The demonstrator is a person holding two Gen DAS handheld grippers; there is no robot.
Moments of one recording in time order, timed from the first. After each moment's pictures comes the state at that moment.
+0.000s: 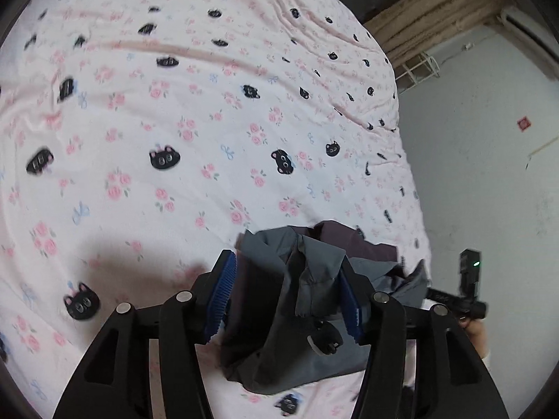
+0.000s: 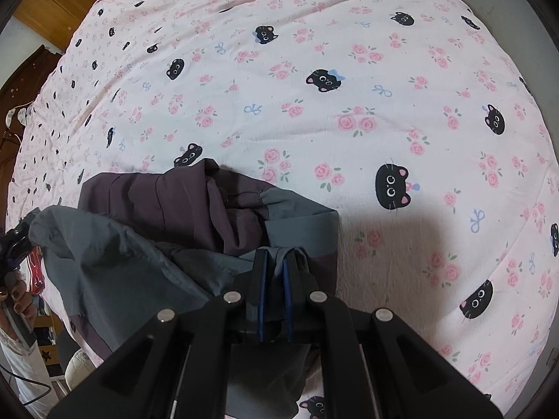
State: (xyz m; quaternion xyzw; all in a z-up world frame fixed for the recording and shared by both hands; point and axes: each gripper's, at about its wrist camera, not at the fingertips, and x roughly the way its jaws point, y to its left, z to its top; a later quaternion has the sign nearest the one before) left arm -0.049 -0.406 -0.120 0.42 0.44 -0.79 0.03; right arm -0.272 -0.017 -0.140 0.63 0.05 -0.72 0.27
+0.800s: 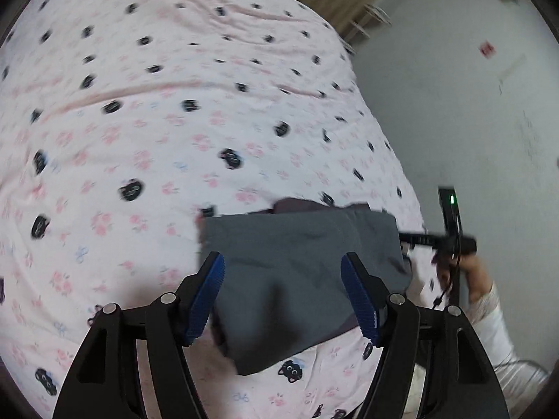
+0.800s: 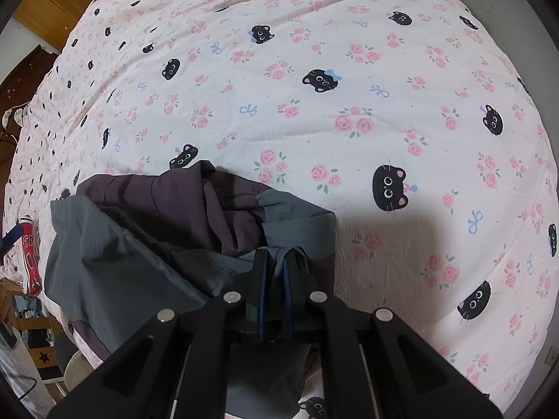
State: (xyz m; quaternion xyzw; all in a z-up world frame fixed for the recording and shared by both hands) left arm -0.066 -0.345 -0.059 0.46 0.26 -0.85 -0.04; right arm -0.273 -0.019 -0.141 0.63 0.06 -0.73 0.26
